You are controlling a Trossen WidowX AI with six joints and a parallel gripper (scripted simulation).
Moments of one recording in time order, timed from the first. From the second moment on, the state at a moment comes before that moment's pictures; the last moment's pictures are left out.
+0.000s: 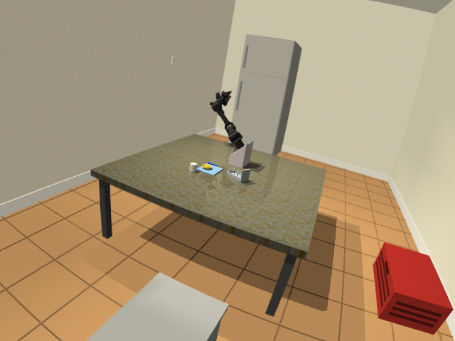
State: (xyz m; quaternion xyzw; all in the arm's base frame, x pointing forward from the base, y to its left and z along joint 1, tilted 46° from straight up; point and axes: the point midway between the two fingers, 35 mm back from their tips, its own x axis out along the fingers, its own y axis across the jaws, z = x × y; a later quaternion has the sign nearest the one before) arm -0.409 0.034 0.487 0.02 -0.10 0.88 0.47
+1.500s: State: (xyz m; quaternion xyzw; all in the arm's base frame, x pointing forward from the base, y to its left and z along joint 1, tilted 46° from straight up) arm -0.152 0.073 0.683 0.38 -0.15 0.78 0.48
